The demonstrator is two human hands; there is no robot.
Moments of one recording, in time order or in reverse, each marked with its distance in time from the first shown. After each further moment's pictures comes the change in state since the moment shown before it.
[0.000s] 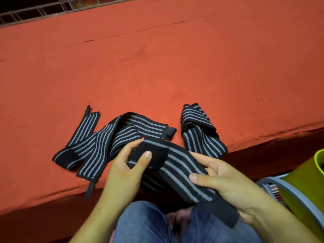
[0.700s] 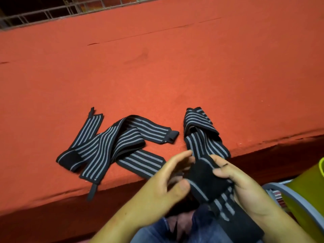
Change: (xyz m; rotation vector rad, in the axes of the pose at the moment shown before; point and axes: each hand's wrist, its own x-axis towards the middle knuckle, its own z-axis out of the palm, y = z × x) left_hand -0.016 0.015 0.028 -0.047 -0.663 0.026; right_hand -0.004 0.005 -0.012 0.253 0.126 -0.038
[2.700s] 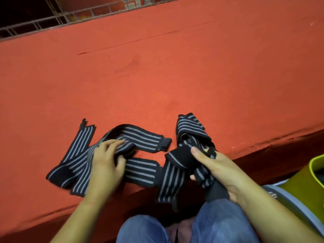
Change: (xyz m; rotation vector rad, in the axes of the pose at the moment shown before) left_hand 0.033 -0.077 -0.113 0.836 0.737 0.084; right_hand 0.058 -0.017 -0.011 -0.330 0.286 -0.039
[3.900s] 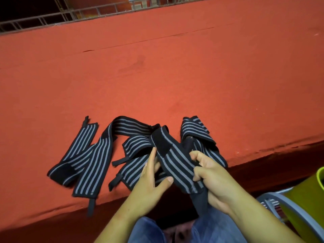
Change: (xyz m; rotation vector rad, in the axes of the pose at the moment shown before) left_hand -0.042 0.067 0.039 -0.698 -0.578 -0.214; right_hand 0.005 0.016 0.024 0.176 -0.259 0.032
